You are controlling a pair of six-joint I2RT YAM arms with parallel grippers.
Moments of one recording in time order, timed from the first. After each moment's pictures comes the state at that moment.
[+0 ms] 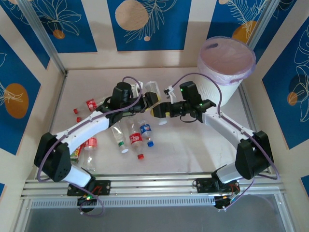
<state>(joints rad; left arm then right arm) -0.61 1.48 1.09 -0.02 0.47 -1.01 0.48 1.45 1.09 -0.32 -0.78 0.42</state>
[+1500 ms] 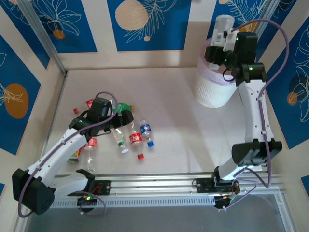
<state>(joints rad) -0.47 1.08 0.91 -0.68 0.15 -0.72 -0.02 1.64 2.02 -0.82 -0.15 0.12</state>
